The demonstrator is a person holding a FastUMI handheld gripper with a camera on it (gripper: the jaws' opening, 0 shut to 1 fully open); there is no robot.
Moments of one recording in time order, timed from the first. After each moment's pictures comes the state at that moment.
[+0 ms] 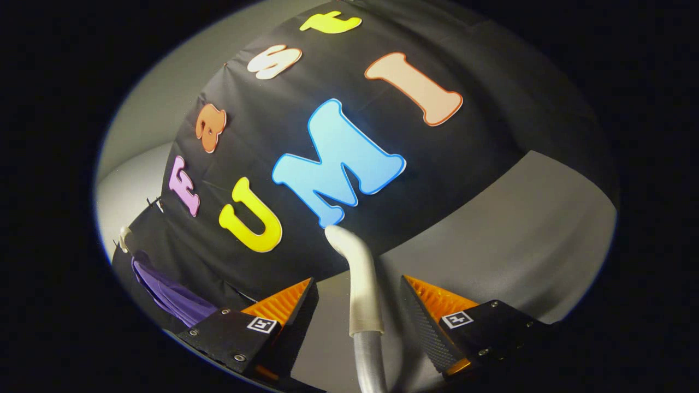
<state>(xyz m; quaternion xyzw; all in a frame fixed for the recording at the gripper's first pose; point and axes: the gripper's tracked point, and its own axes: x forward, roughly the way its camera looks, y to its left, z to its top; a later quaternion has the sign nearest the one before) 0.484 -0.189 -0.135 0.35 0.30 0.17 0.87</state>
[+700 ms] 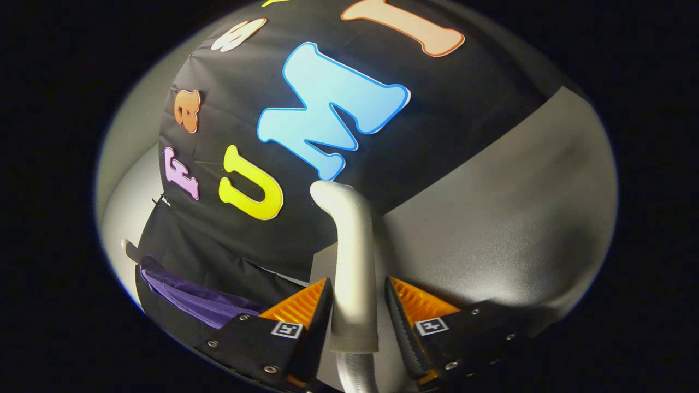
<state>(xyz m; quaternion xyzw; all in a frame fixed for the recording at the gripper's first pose) 0.494 -0.144 -0.183 0.41 0.42 0.23 0.78</state>
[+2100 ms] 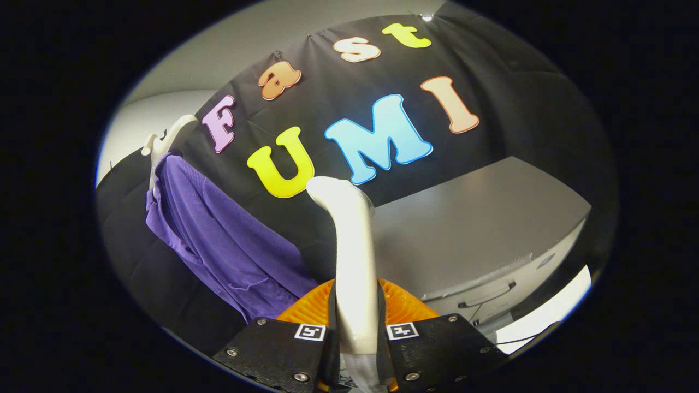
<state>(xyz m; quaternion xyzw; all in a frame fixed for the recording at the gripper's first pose) 0.221 -0.089 -0.072 0.22 0.27 0.13 0.93</state>
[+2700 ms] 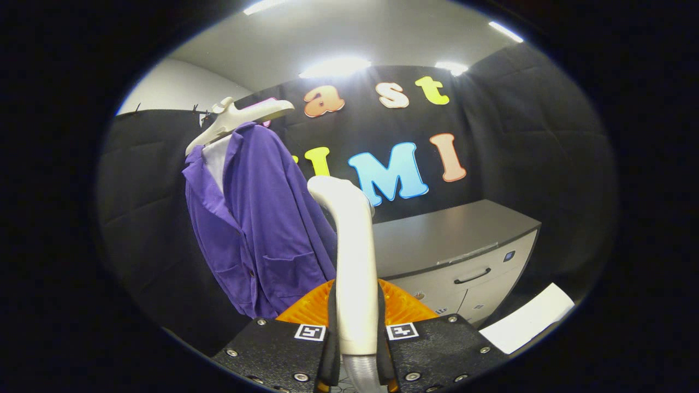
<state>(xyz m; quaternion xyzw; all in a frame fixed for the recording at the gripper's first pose) 0.089 0.014 -0.022 0.09 0.15 0.08 0.98</state>
